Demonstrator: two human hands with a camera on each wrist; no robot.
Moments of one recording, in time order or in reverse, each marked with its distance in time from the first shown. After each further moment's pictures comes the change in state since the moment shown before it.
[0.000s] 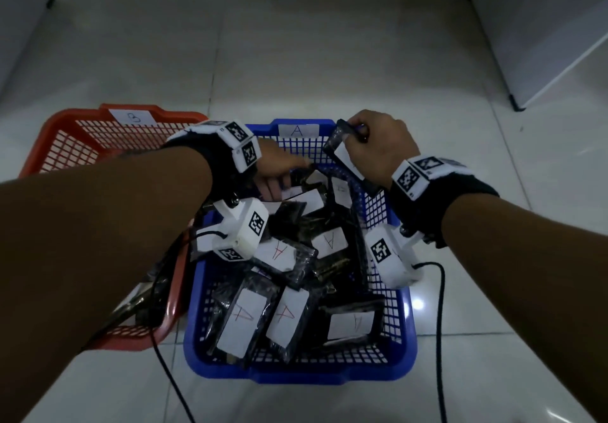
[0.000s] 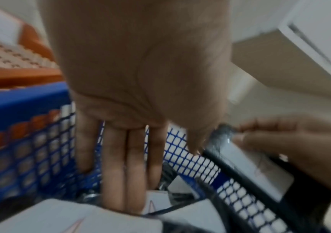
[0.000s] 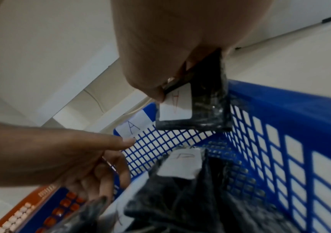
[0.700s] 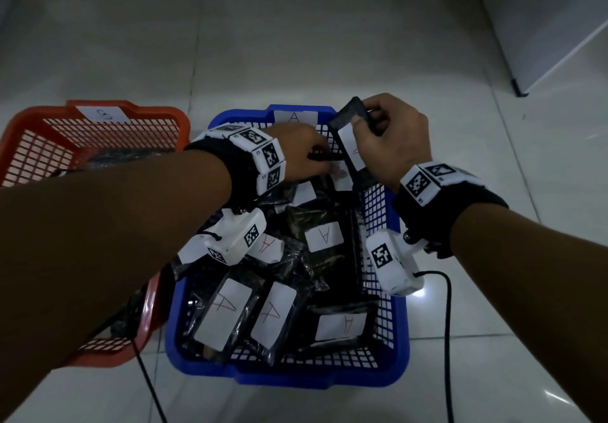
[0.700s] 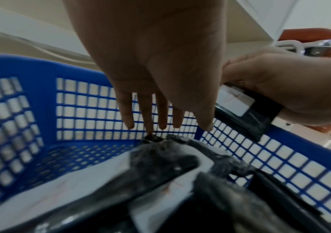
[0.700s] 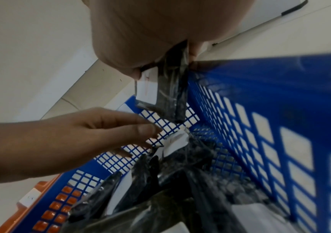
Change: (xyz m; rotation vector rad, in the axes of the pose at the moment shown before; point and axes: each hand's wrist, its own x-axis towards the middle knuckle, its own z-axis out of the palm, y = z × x) left_hand 0.031 0.036 0.007 0.296 0.380 0.368; right_hand -0.003 0.024 0.003 0.234 0.304 0.009
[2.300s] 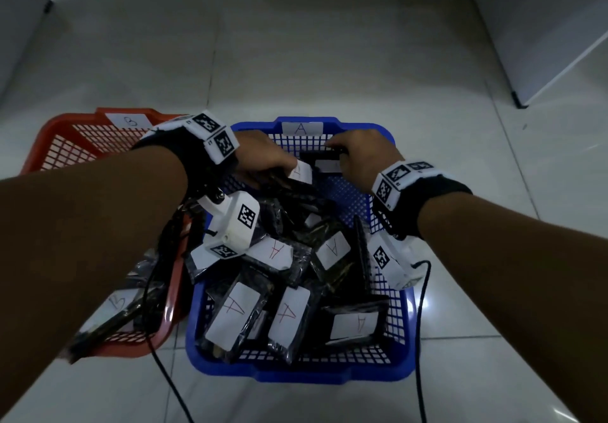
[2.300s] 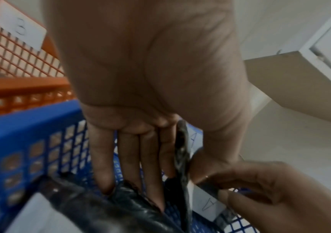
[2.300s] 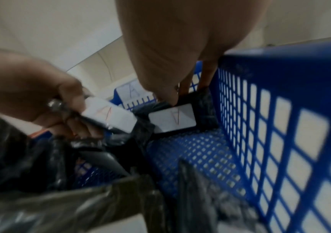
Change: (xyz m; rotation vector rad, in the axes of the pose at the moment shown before) left_hand -0.055 -0.020 -0.036 -0.549 -0.197 -0.523; right_hand 0.009 -0.019 0.022 -0.483 -0.575 -0.173
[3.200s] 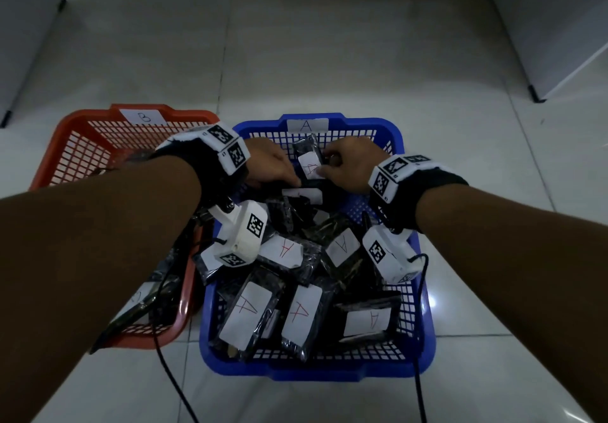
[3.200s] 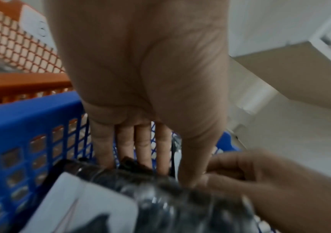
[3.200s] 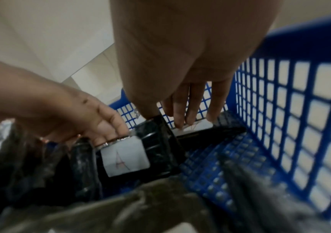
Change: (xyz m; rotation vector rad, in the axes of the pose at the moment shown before) left_hand 0.005 -0.026 0.009 0.099 0.026 0.062; right_hand 0.001 -0.025 0.014 0.123 -0.133 0.024
